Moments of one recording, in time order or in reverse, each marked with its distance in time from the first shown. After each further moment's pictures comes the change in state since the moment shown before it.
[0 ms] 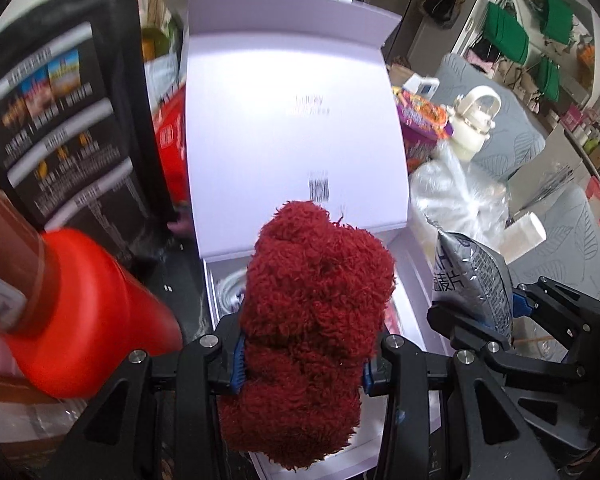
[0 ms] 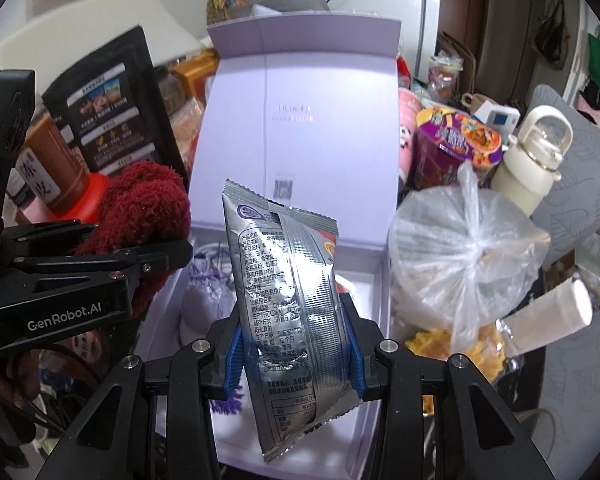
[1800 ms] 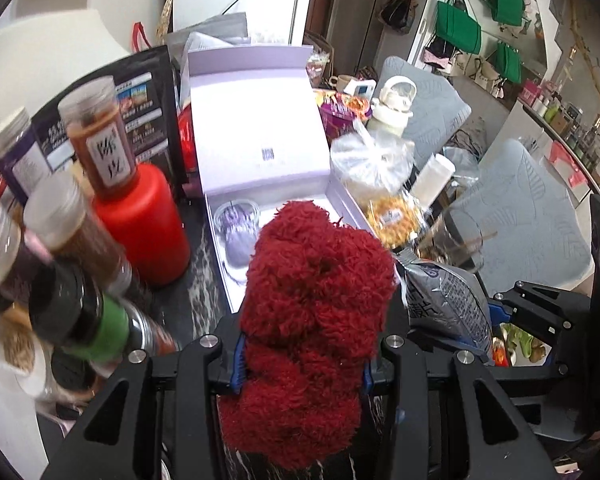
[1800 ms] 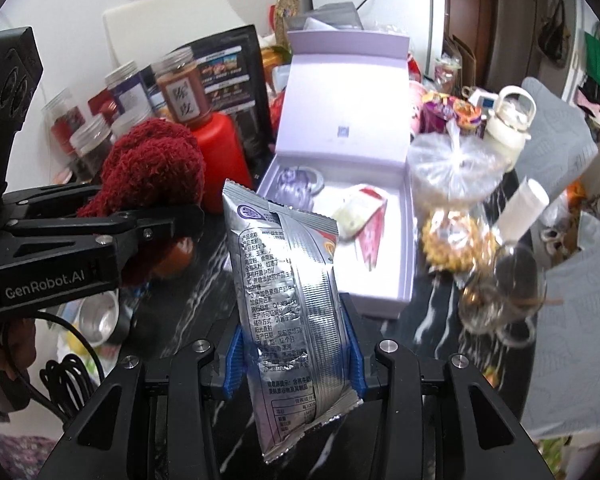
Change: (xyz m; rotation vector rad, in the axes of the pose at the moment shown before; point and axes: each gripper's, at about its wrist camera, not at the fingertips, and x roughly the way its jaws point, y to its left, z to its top) left arm -0.144 -0.048 -0.130 0.095 -0.043 -0.017; right arm -0.133 0.060 -0.116 -0.025 -0.016 0.059
